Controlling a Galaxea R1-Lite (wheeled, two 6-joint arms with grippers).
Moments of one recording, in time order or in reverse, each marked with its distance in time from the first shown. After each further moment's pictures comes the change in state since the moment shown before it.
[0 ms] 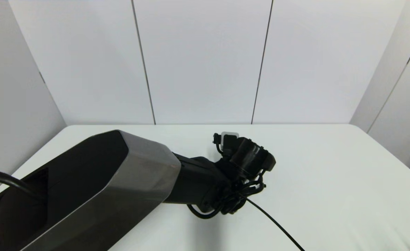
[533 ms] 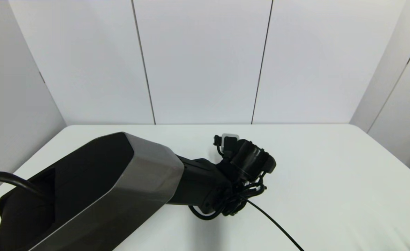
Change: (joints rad) left arm -0.002 0.013 -0.002 0.000 0.002 -0.007; right arm 0.000 0.000 0.000 0.000 0.000 0.000
